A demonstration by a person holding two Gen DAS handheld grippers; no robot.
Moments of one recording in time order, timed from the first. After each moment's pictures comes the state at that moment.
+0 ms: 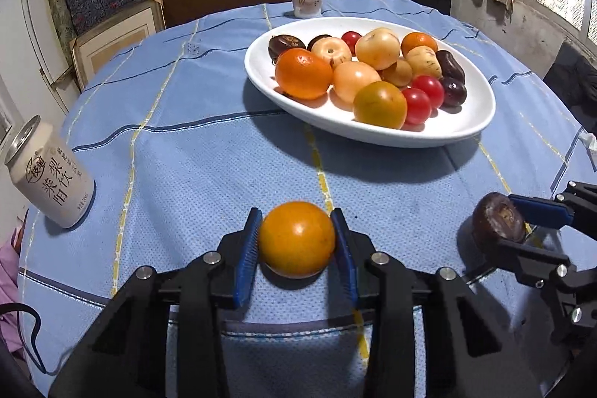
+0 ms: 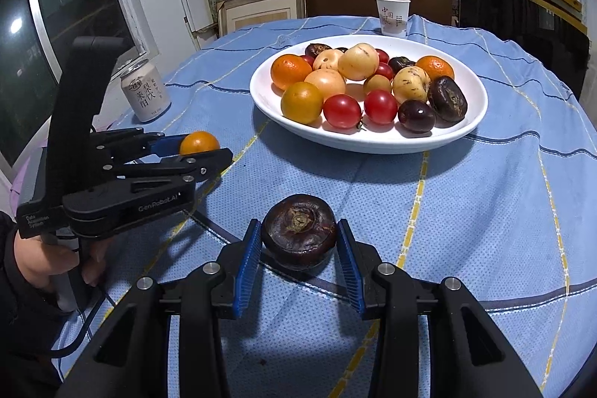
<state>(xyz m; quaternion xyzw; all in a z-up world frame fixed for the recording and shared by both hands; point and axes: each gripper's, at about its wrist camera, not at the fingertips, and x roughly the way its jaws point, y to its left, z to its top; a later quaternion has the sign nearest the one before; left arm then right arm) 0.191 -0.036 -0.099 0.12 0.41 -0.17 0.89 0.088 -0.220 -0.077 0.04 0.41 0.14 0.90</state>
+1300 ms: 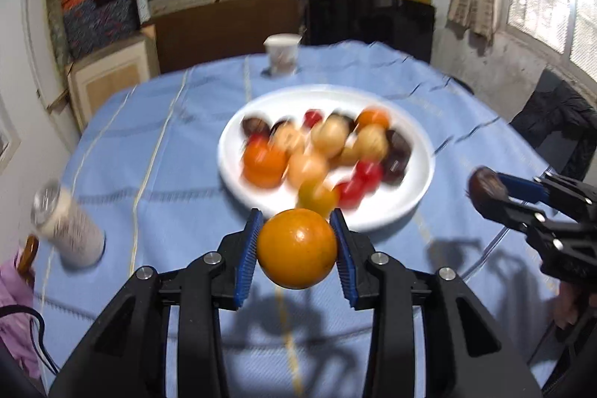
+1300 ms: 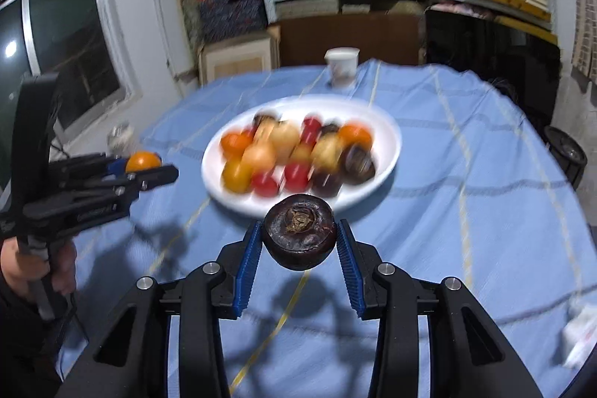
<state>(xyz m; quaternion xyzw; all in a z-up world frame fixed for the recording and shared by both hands) 0.176 -0.069 -0.016 0.10 0.36 -0.21 0.91 0.084 -0.296 -0.017 0.05 0.33 0.10 0.94</state>
